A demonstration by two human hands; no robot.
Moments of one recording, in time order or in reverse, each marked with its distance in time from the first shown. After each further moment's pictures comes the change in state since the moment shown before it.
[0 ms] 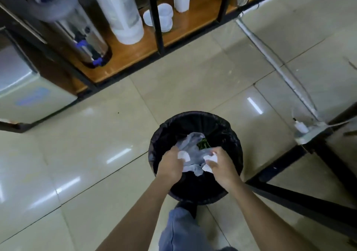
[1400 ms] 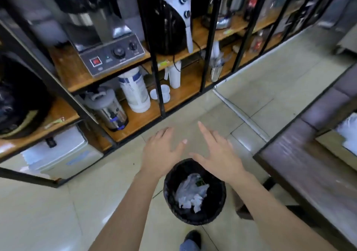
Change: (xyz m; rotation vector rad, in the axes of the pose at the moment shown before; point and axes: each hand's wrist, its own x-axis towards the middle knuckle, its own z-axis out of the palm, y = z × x) left_hand -0.239 0.158 -0.223 0.317 0.430 0.573; right_hand -0.215 -0.252 -0.150 -0.460 0.416 -0.583
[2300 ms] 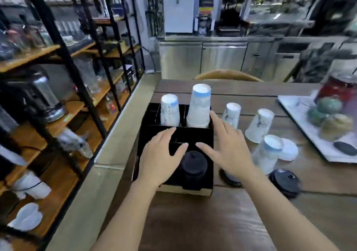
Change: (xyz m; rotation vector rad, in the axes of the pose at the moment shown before) left_hand -0.033 0.439 0.058 -0.130 -0.185 0.895; right_hand -0.246 0.186 -0.313 -0.266 0.739 0.662
